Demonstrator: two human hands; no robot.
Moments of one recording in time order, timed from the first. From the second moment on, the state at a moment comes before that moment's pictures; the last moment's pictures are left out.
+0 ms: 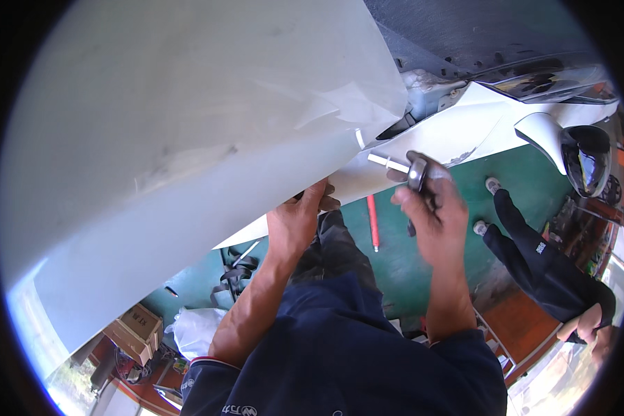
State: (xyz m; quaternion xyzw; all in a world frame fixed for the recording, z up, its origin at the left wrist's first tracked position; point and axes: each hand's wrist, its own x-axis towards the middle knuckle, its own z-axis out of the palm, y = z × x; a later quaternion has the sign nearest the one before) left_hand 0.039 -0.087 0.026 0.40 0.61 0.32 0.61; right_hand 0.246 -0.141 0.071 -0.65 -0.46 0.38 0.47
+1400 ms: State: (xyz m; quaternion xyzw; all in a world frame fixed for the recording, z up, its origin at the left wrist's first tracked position) left_hand 0.034 -0.088 0.014 0.44 0.61 0.29 0.60; right_hand 0.238 -0.071 0.078 -0.70 -0.67 0.23 0.10
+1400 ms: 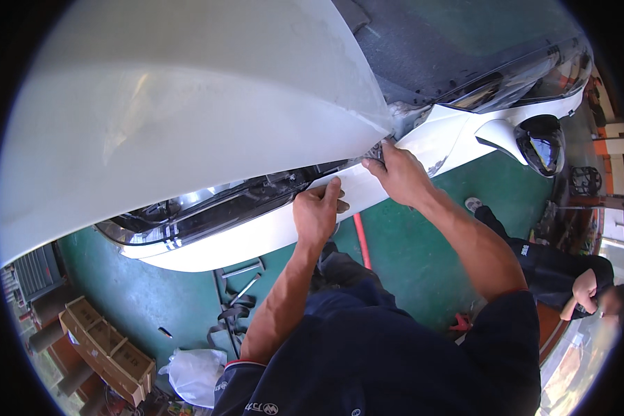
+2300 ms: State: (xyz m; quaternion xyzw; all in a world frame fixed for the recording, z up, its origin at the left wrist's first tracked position) left_hand 0.034 -0.090 0.007 0.43 0.61 0.28 0.60; right_hand 0.268 -0.044 0.107 -0.55 -0.82 0.12 -0.15
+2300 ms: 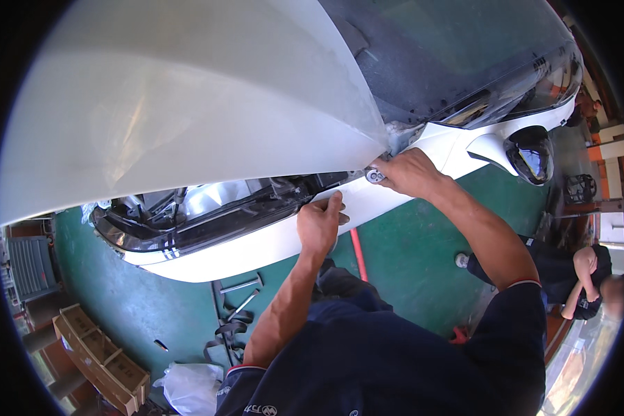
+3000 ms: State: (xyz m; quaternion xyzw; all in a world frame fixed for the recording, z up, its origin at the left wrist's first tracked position) left_hand 0.033 -0.091 0.009 0.45 0.61 0.28 0.59; right_hand 0.215 -0.052 0.122 -0.74 -0.62 0.26 -0.02
